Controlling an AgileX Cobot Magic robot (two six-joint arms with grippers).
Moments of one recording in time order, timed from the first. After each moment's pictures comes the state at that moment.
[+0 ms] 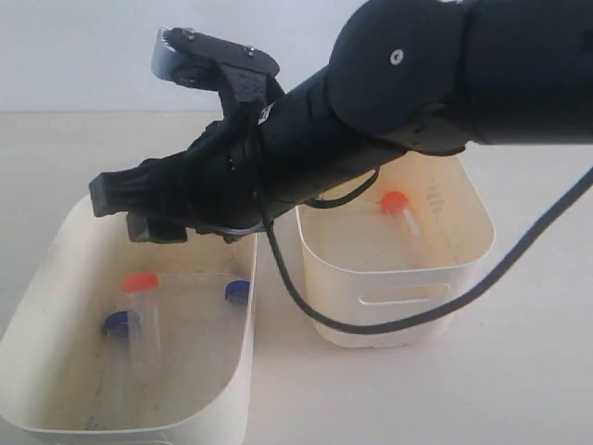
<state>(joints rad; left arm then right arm) -0.02 0.01 0.00 0.18 0.28 -0.02 0.77 1.64 -1.16 0.63 0.41 -0.14</state>
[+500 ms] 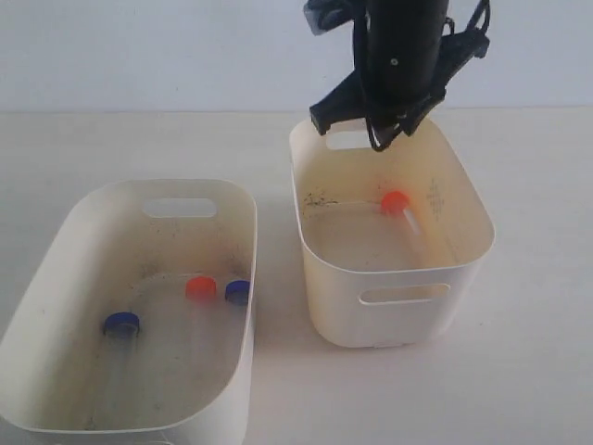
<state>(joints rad) -0.02 0.01 0.00 0.18 0.28 -0.02 0.49 1.91 -1.70 -0.32 1.19 0.25</state>
